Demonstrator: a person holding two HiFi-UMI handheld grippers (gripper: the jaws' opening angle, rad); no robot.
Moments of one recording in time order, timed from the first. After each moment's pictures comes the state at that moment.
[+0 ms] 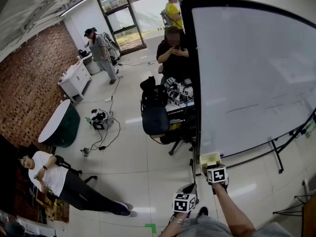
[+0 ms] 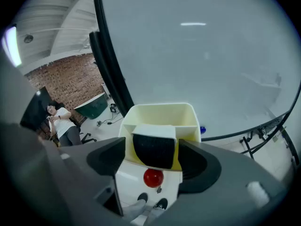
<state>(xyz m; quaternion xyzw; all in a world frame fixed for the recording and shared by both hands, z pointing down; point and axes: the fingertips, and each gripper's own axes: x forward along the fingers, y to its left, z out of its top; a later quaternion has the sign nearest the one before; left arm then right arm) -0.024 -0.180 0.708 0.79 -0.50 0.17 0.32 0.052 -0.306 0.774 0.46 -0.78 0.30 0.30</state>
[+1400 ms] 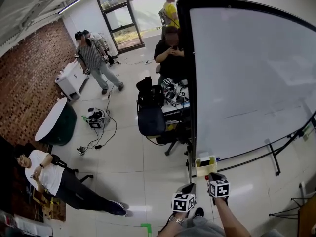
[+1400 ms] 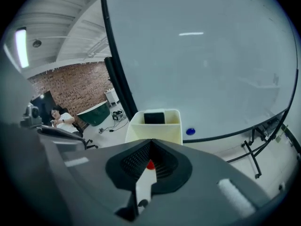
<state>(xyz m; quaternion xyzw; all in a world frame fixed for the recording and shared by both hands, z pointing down) -0.010 -0.205 0.714 0.78 -0.50 0.16 0.33 0.072 -0.273 0.737 0.46 -0.81 0.28 0.24</state>
